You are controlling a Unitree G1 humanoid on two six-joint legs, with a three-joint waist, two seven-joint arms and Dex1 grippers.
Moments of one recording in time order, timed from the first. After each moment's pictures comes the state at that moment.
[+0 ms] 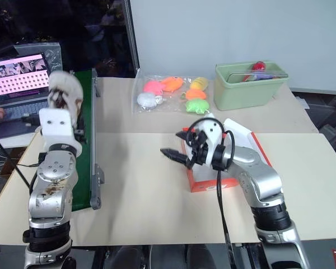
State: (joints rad) left arm -0.31 0.29 0.06 -0.51 0.10 0.55 0.06; right arm -0.55 -0.34 -0.03 -0.20 0.62 0.79 0.62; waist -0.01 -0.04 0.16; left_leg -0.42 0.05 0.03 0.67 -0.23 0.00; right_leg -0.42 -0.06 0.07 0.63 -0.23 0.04
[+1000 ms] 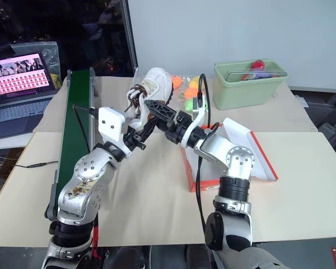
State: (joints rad) left arm -0.39 0.17 -0.09 -0.45 -0.16 0.52 -0.26; right arm -0.76 0.02 -0.38 0.10 1.37 1.14 -0.07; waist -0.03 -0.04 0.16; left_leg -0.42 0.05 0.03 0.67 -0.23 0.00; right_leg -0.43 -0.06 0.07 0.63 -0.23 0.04
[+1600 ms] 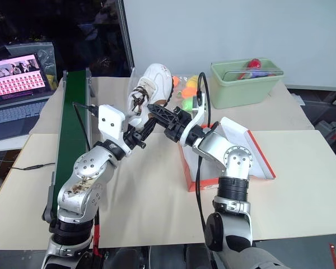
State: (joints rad) left arm -0.39 0.18 -0.09 -0.47 -0.16 0.54 -0.28; right arm -0.75 0.02 -0.35 0.09 1.36 1.11 -0.07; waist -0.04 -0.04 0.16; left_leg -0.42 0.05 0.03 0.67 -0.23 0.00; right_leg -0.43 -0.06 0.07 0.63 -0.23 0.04
